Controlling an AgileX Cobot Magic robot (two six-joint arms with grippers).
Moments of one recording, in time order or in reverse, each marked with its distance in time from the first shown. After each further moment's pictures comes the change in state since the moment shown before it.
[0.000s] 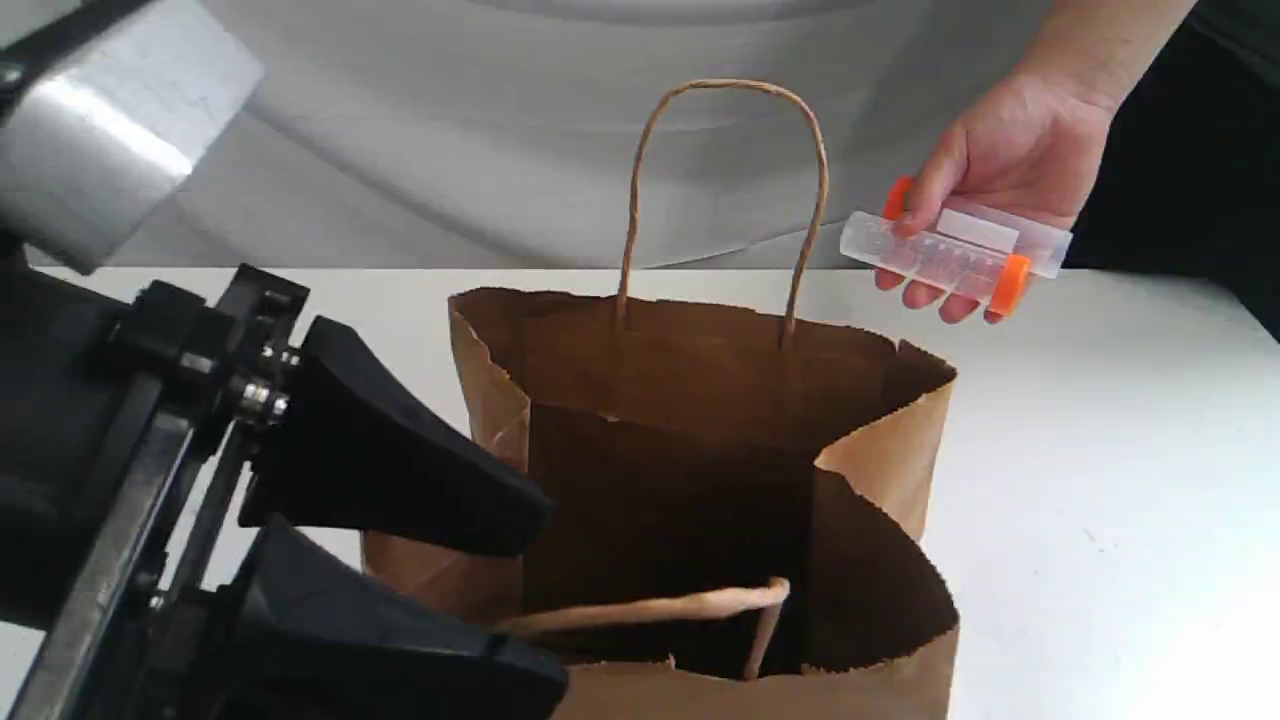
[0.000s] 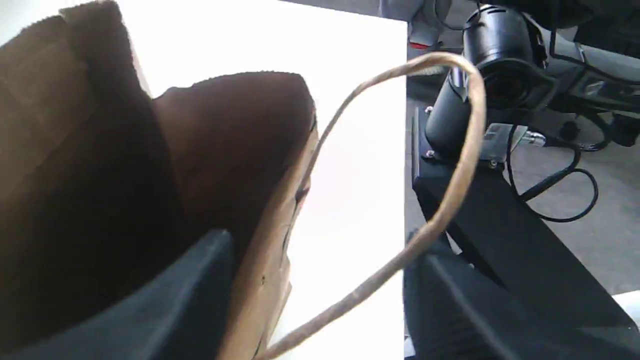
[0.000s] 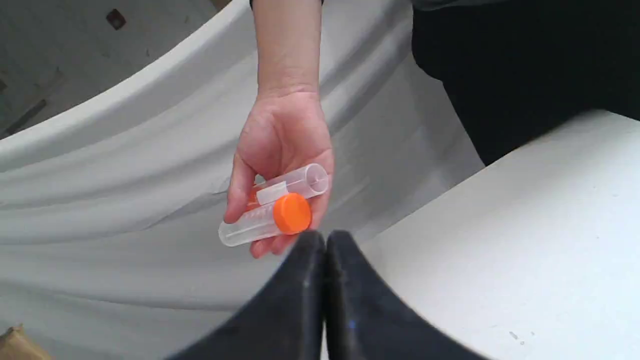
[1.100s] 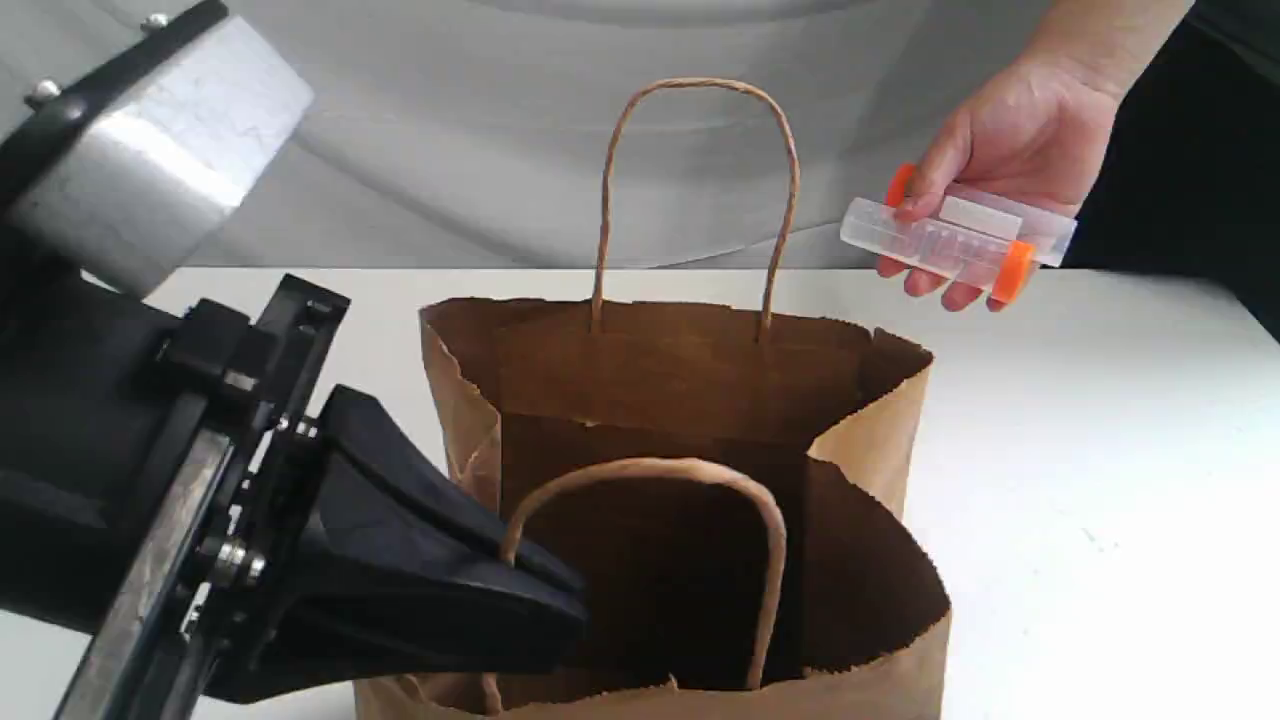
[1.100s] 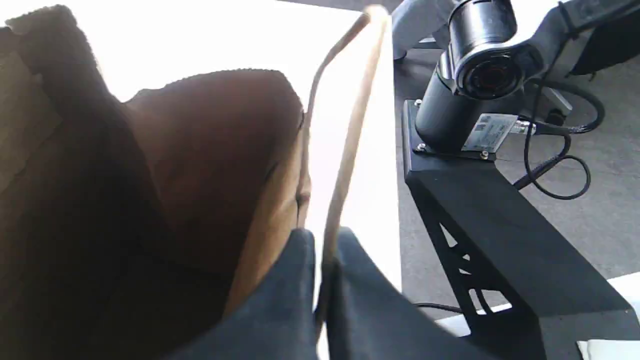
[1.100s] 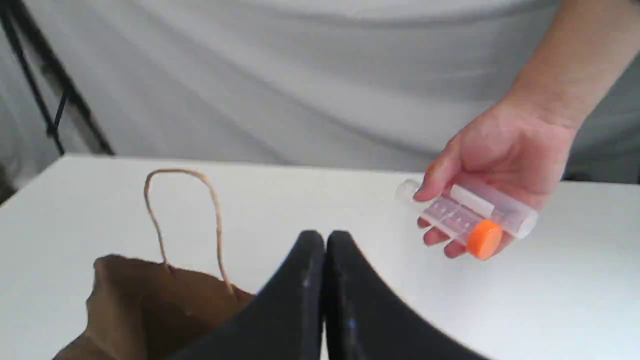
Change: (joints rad) left arm 0.000 0.037 0.000 -0.025 0.017 0.070; right arm 0.000 0.902 -1.278 -0.265 1.010 -0.079
